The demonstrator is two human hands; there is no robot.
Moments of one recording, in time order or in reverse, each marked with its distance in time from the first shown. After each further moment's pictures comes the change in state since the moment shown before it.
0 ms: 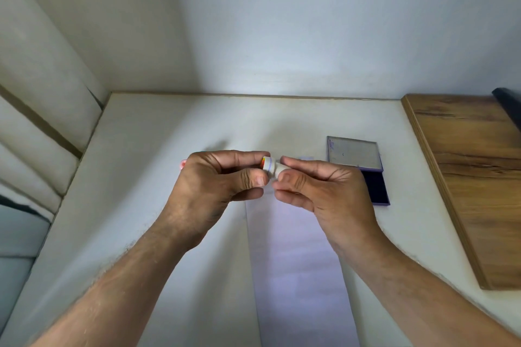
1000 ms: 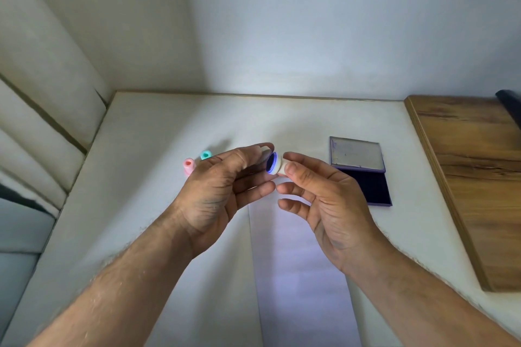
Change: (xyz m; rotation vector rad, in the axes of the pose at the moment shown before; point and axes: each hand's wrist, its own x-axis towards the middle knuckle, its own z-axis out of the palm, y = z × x) left_hand -0.004 0.009 0.012 -0.403 0.061 -0.237; right_hand -0.006 -0.002 0.010 0.110 0.012 0.140
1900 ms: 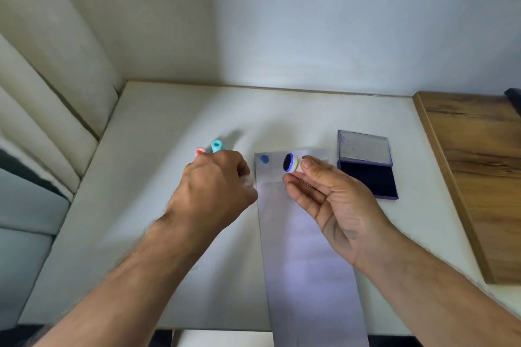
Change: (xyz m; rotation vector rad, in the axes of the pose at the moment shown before) left_hand 0.009 -0.015 -0.032 1.512 0.324 0.305; right_hand -0.003 0.007 -0.004 0.252 0.129 0.184
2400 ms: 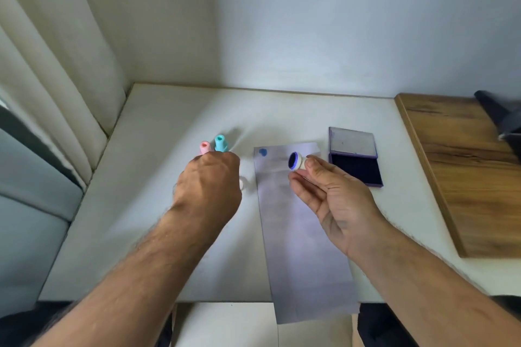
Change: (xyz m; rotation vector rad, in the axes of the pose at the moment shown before) left_hand -0.020 0.001 -0.010 0.403 -0.032 0.029; right_hand -0.019 0.009 -0.006 0.000 0.104 -0.089
